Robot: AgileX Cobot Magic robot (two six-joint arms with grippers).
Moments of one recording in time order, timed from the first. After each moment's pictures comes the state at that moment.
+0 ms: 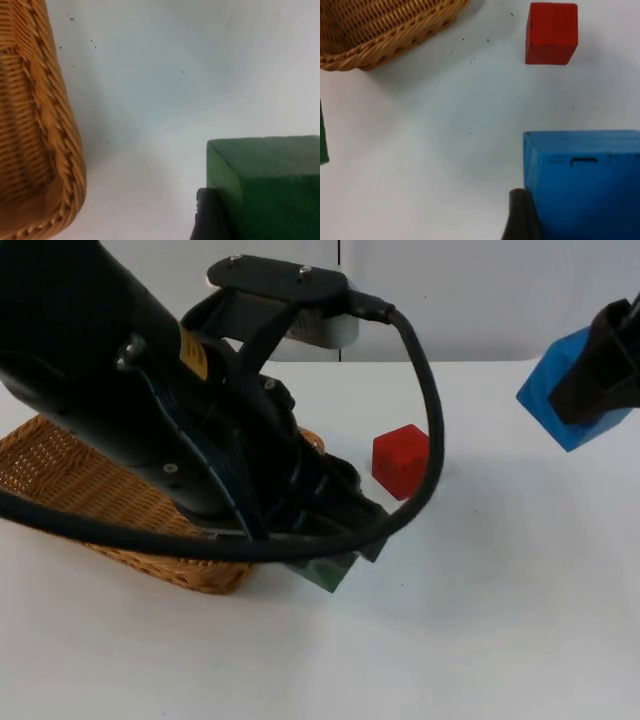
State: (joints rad) right arm 0.51 1.41 -0.98 0.11 0.62 -0.19; left arm -0.75 1.49 -0.83 -0.16 0.44 0.02
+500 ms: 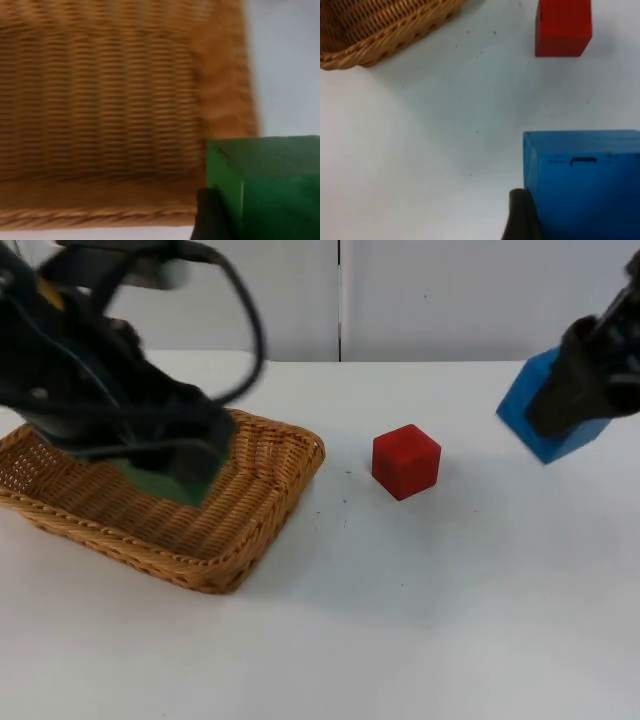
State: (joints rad) right arm 0.51 1.50 -1.02 0.14 0.63 -0.20; left arm -0.41 1.49 -0.83 -0.18 0.44 0.13
